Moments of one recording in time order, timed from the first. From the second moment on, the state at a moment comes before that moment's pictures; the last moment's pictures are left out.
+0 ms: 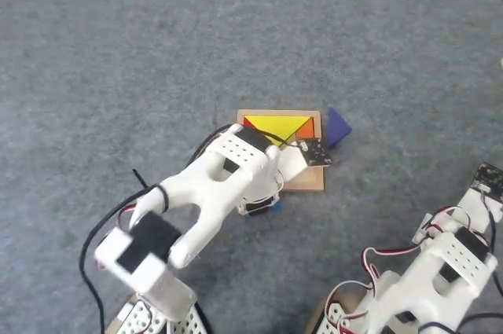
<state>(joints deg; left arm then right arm) 27.7 8.1 28.6 73.7 -30.5 42.6 -44.9 75.5 46.8 13.7</state>
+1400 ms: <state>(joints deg) 40.5 13.9 20.5 75.7 -27.4 42.6 -44.9 75.5 46.8 13.7</state>
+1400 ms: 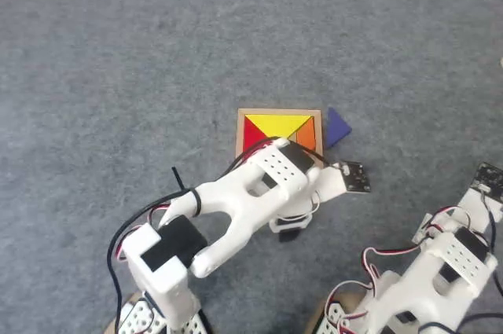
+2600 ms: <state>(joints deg) 33.5 14.0 23.7 65.6 -30.5 50.7 -44.9 75.5 45.7 11.6</state>
